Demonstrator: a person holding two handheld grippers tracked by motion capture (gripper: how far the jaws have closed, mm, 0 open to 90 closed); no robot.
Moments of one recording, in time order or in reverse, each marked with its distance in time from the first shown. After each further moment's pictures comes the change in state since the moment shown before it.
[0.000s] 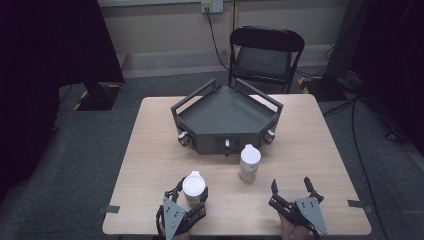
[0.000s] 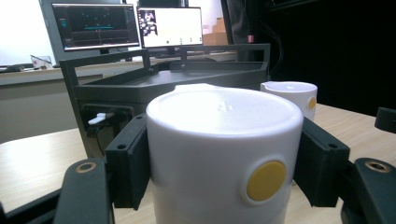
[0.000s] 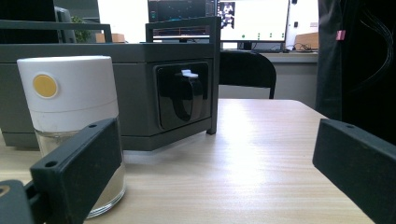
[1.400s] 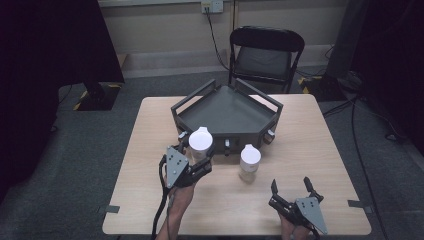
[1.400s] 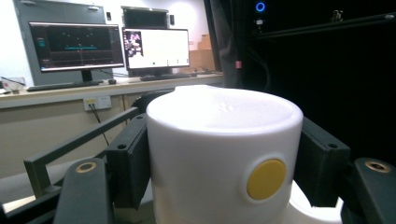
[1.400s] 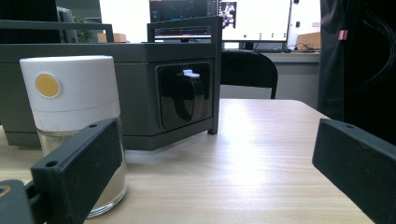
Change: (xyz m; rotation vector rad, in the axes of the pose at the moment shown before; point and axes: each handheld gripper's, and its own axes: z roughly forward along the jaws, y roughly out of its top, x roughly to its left) left arm 0.037 0.075 0.084 -0.064 -0.057 -0.025; right arm -0.001 0.000 0.000 0.001 0.007 0.000
